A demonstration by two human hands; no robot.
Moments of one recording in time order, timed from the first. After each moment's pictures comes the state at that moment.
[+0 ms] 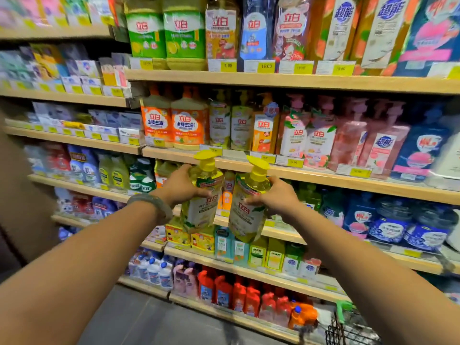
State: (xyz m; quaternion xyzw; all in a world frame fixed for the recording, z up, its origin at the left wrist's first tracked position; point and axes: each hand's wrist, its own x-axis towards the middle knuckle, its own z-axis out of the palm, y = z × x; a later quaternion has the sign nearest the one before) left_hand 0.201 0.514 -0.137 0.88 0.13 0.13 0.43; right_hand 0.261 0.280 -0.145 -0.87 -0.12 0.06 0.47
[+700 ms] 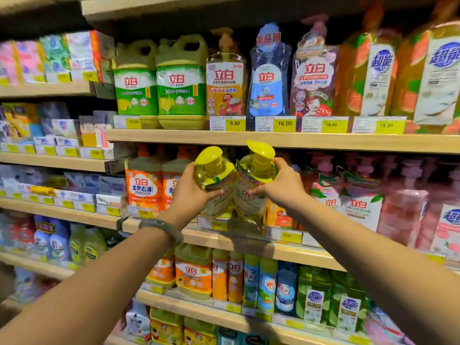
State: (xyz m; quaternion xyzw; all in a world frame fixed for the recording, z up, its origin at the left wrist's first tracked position) left_hand 0.398 0.580 -0.063 0.79 0.00 0.35 0.50; right_hand 0.450 0.379 -0.031 -0.83 -0.18 -0.15 0.50
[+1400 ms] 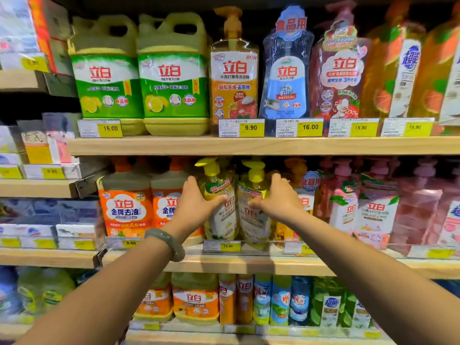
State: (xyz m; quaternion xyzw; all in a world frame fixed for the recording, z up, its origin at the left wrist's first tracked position) left_hand 0.479 0.649 -0.062 0.88 0.04 0.24 0.40; right_hand 0.498 0.455 -0.044 -0.94 -0.05 -0.16 0.29
